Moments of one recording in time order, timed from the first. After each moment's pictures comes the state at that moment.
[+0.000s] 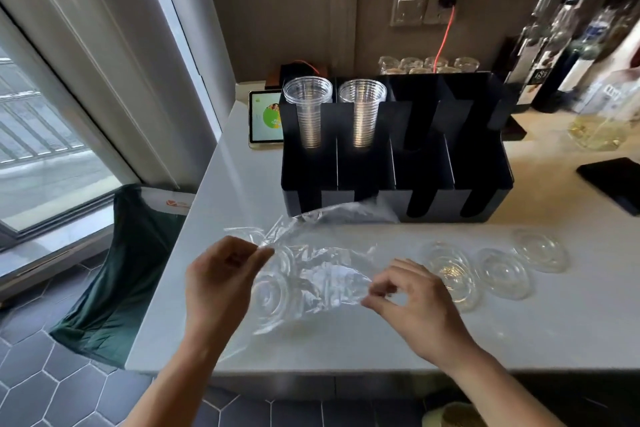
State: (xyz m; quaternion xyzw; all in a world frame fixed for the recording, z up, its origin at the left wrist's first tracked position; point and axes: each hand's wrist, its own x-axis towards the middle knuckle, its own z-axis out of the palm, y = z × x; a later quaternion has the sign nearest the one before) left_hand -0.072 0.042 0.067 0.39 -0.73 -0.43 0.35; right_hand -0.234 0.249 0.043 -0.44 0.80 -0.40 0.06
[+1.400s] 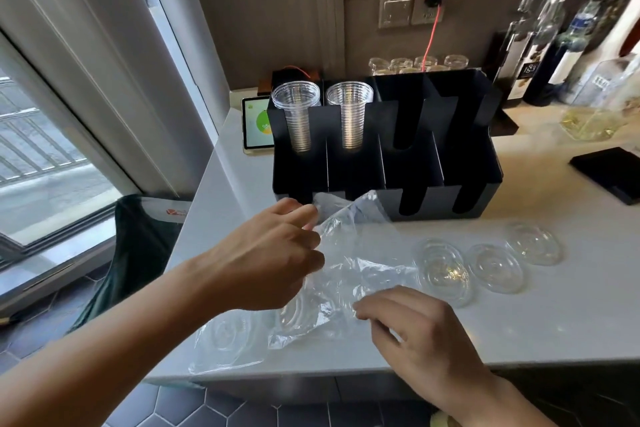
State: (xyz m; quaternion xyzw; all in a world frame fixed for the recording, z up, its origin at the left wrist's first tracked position) left_hand -0.120 0.053 0.157 -0.15 -0.98 0.11 0.02; right_hand -0.206 0.276 0.069 -0.55 0.74 -0.39 -0.03
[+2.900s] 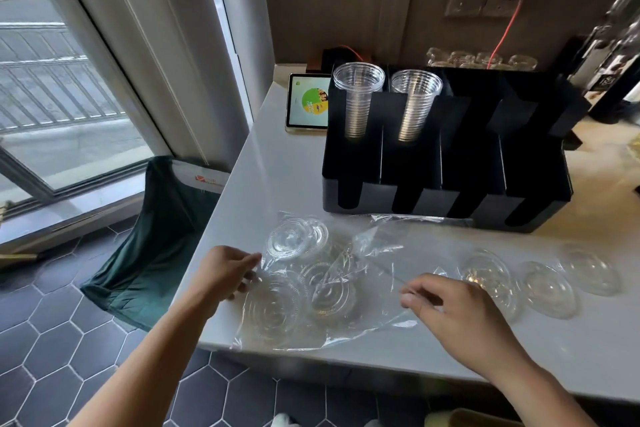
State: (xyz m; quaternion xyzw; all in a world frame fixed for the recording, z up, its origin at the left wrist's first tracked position) left_hand -0.034 -0.046 0.001 0.54 -0.68 -0.49 0.07; right_hand -0.230 0.246 0.054 -0.39 0.86 -0.29 0.18
